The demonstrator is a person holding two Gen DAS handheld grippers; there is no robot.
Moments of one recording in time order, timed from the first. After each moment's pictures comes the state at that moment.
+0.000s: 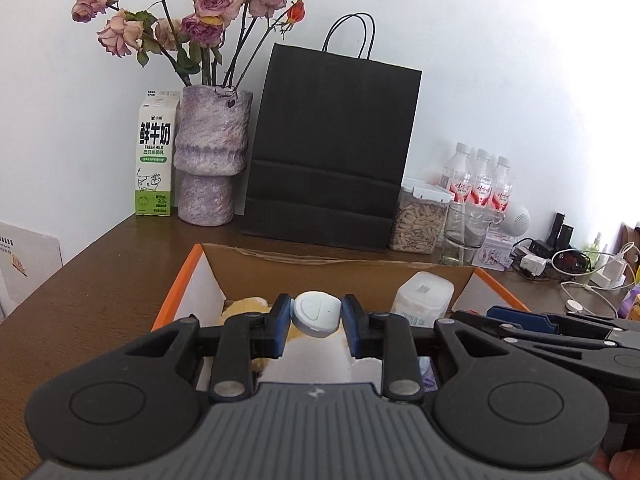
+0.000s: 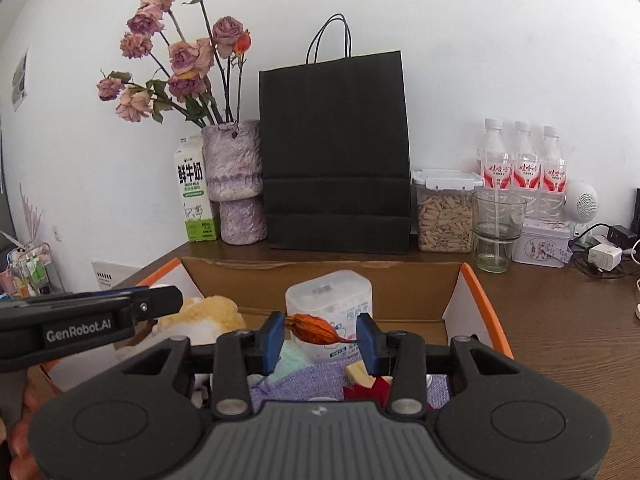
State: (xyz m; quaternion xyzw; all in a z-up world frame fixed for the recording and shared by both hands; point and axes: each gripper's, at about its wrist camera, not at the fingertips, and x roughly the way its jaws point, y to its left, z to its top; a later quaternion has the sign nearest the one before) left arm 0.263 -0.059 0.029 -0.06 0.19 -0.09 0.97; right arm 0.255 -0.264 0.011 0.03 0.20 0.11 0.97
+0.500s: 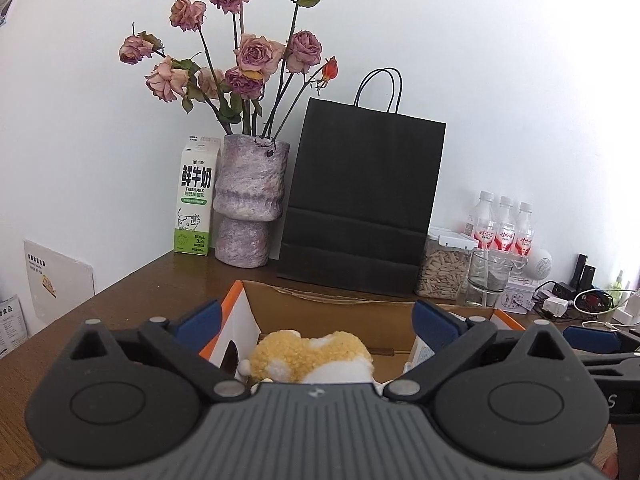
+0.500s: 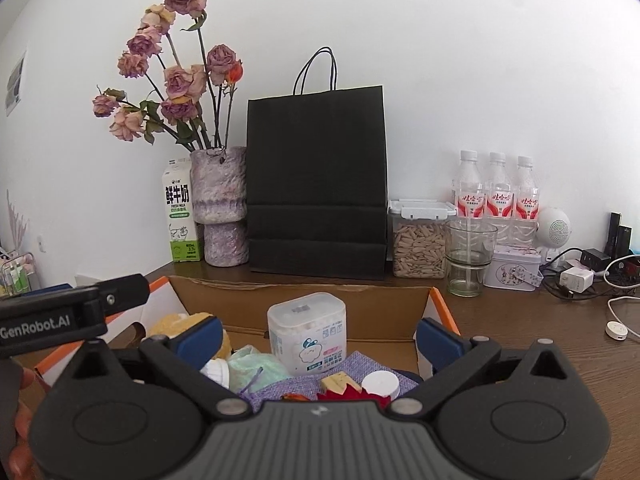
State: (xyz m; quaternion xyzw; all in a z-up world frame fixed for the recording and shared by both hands) left arm 0.230 -0.054 0.036 -0.07 0.12 -0.04 0.99; right arm 0.229 -0.270 0.022 0.01 0.16 0.07 0.98
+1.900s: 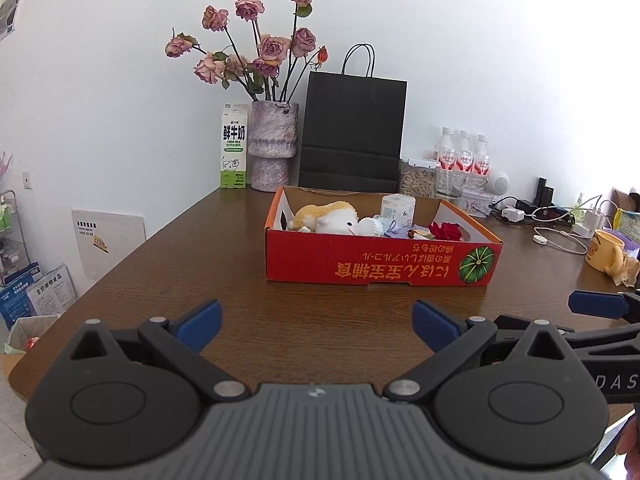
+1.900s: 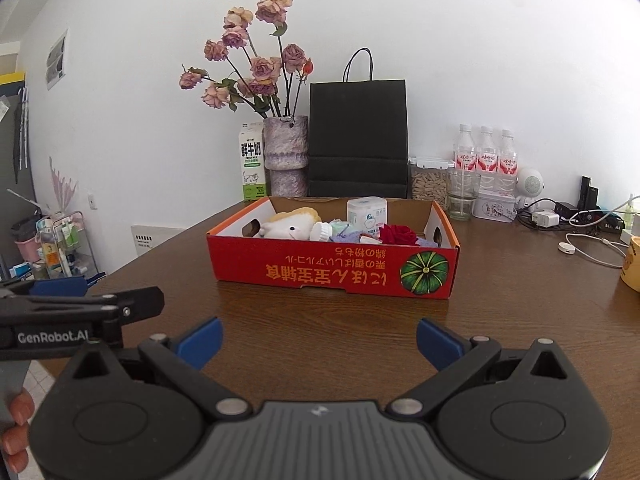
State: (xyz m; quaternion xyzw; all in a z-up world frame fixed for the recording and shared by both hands) left arm -0.024 -0.036 0.043 -0.02 0.20 -0.03 0.98; right arm -0.039 -0.248 0.031 0.01 0.22 0.11 0.97
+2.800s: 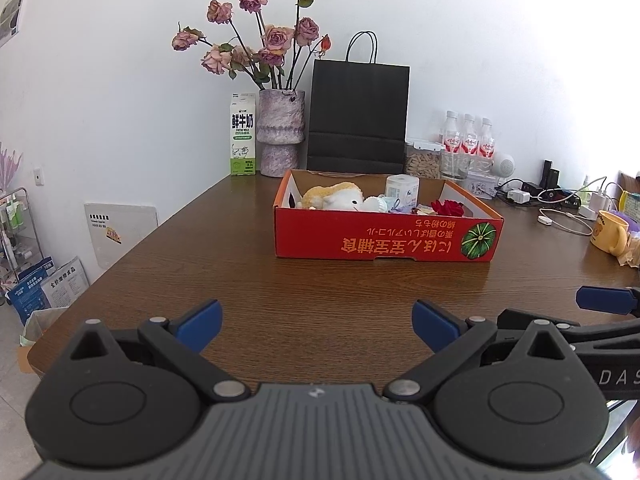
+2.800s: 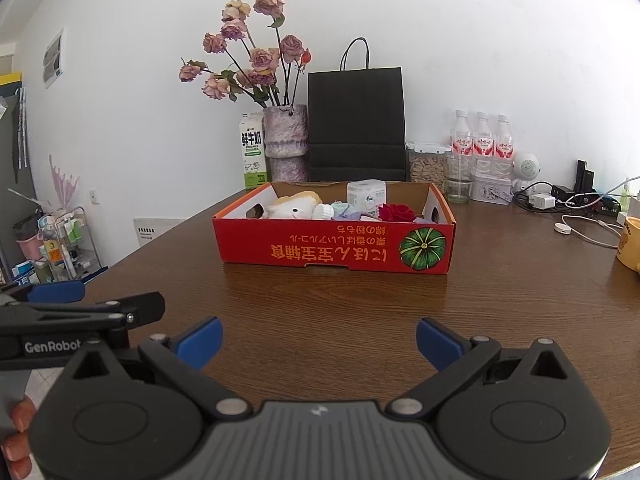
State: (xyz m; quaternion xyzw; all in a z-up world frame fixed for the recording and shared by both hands) left arm -0.040 -0.038 0.037 -0.01 0.22 -0.02 0.98; right arm -0.053 -0.250 0.025 0.01 0.23 0.11 0.97
